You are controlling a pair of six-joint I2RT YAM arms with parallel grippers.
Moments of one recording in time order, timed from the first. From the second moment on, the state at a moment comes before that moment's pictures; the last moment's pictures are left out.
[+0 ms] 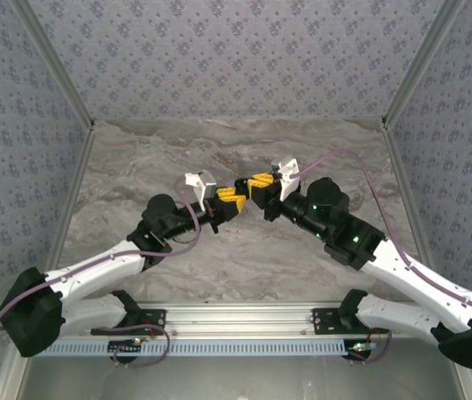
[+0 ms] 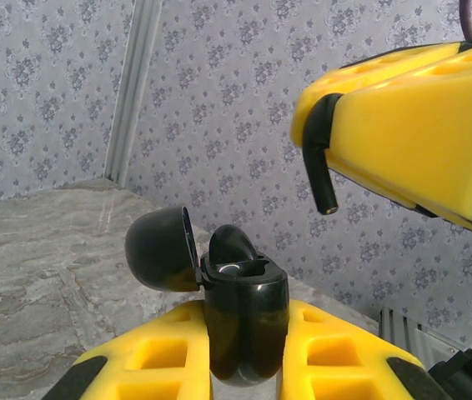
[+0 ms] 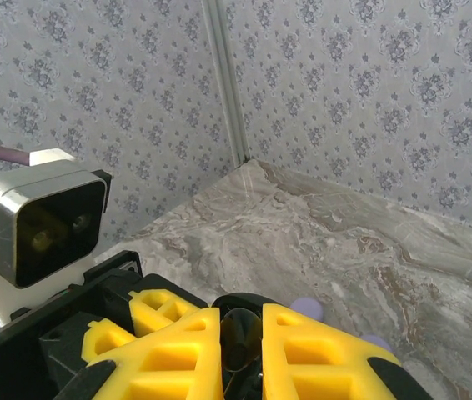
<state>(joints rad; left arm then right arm) -0.80 1.12 0.60 0.63 0.37 -0.37 0.88 0.95 0.96 -0.12 0.05 0.16</state>
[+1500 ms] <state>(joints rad) -0.82 1.12 0.61 0.64 0.37 -0.38 0.87 0.98 0.96 -0.14 -0.02 0.16</state>
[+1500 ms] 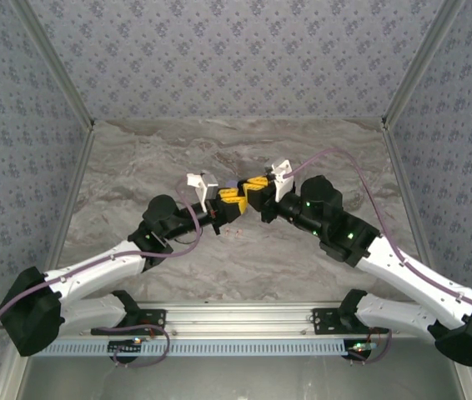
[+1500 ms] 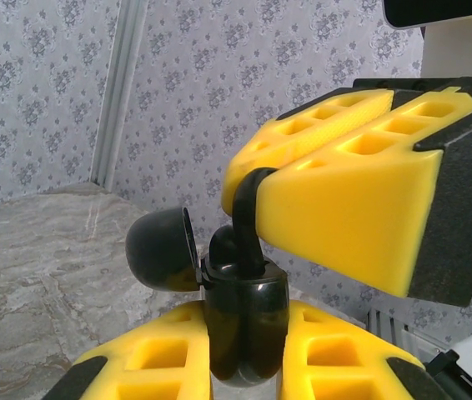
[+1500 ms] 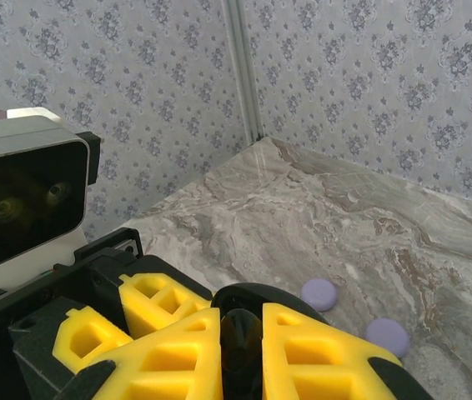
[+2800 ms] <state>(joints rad) -0.82 1.17 0.61 0.72 0.33 -0.39 0.69 0.98 1.21 -0.40 -0.15 0.28</state>
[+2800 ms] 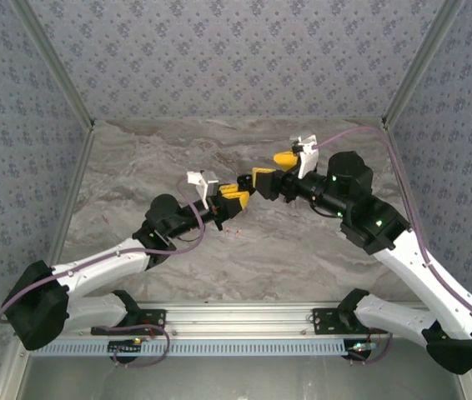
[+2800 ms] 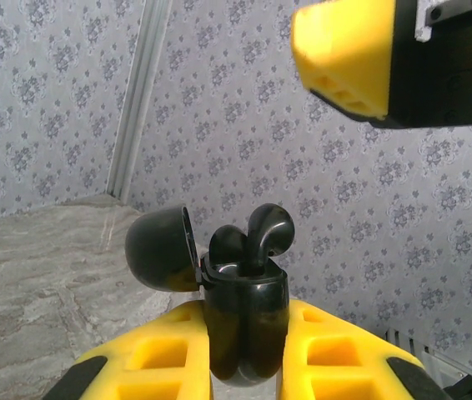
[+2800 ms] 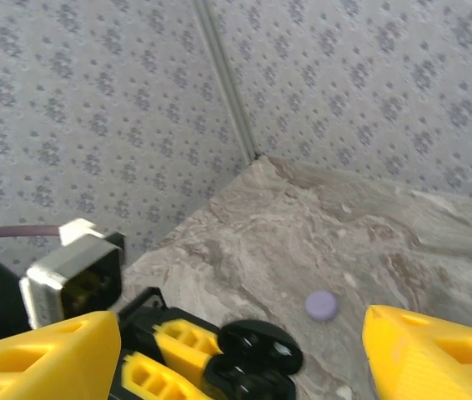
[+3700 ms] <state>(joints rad) -0.82 1.17 0.61 0.75 0.33 -0.39 0.60 1.04 1.15 -0.55 -0.28 0.34</state>
